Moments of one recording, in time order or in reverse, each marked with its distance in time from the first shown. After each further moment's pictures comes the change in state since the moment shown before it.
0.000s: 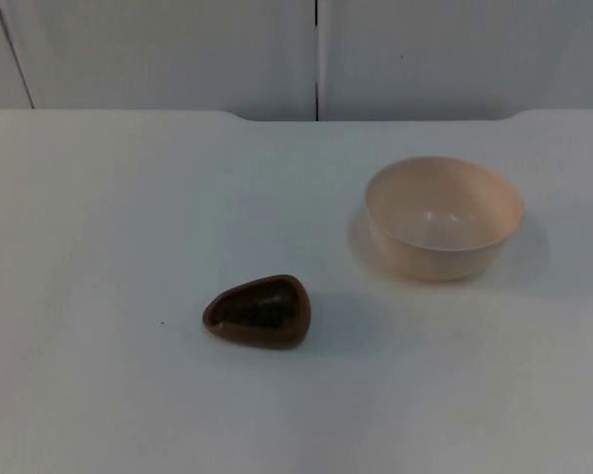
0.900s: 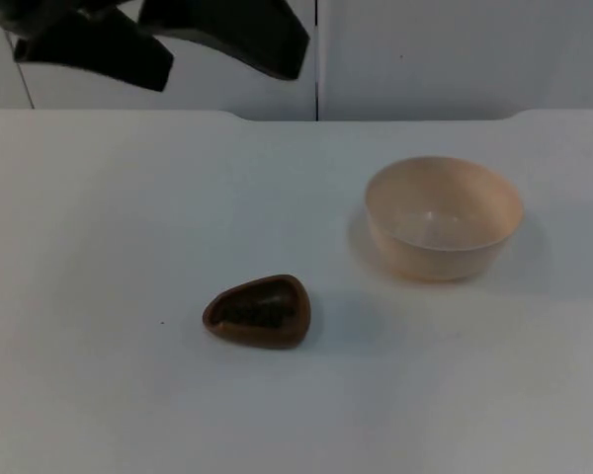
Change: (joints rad) right arm 0.000 0.000 0.000 0.000 0.000 0.000; left arm -0.406 0.365 -0.050 0.011 -0.171 -0.043
